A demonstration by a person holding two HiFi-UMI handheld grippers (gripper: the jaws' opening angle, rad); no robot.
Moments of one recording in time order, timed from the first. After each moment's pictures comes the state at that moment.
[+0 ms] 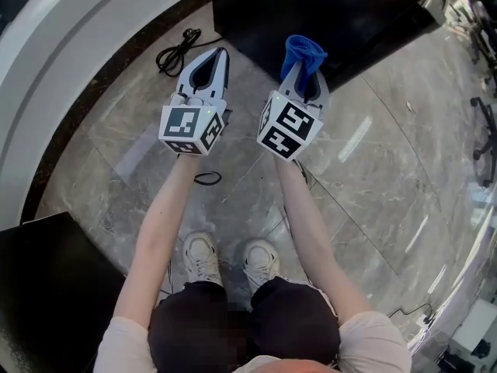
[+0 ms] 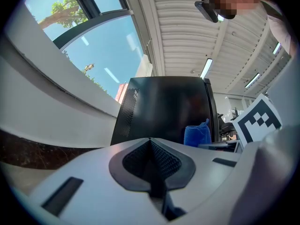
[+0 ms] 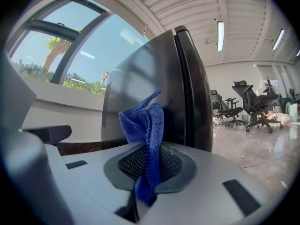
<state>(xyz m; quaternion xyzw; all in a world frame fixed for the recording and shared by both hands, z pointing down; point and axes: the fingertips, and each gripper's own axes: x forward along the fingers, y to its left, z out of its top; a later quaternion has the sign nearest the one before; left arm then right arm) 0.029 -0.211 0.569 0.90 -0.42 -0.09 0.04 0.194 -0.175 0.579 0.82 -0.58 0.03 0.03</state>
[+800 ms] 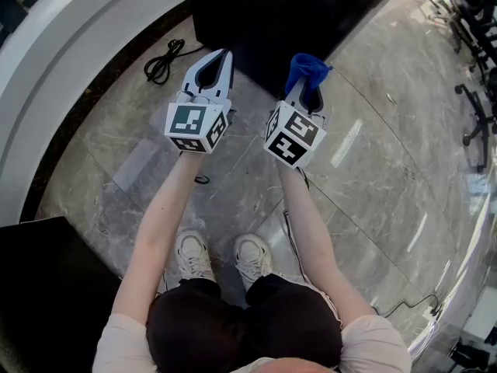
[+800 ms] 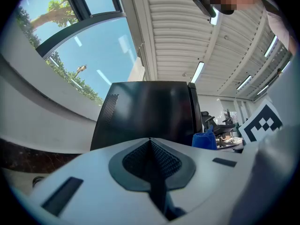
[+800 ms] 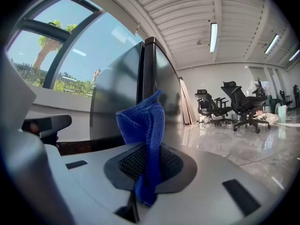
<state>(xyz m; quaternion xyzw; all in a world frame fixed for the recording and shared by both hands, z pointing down) 0.081 -0.173 0.532 0.92 -0.39 -0.10 0.02 0.249 -0.110 0.567 0.84 -0.53 0.04 0.03</state>
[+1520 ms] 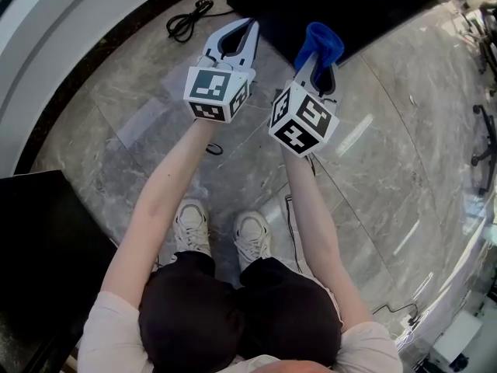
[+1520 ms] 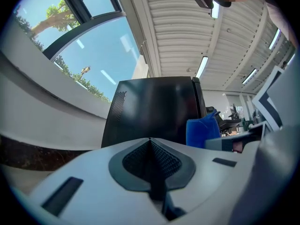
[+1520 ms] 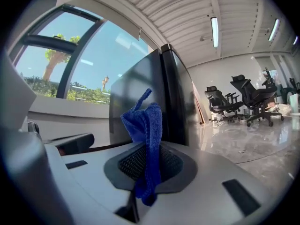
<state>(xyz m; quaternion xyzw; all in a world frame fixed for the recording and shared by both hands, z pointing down) 0.064 -0.175 0.552 0.90 -0.42 -0.08 0.01 0.193 -0.114 0.560 0.81 -0.59 0.04 0.00</state>
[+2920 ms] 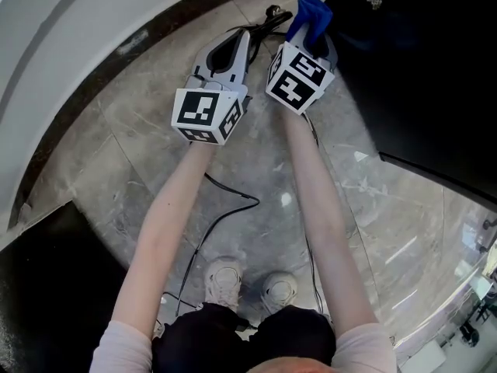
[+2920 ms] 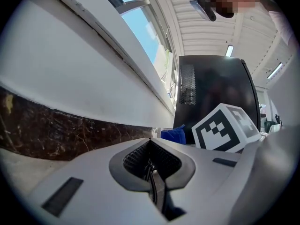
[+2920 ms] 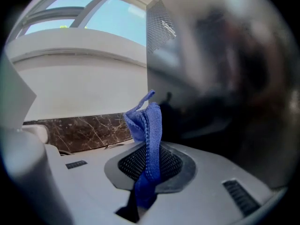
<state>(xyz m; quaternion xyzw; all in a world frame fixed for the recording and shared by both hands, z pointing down) -0.107 -0.335 0.698 0.85 -0.52 -0.05 0.09 0.031 -0.394 0.733 0.74 -0.66 0.11 0.08</state>
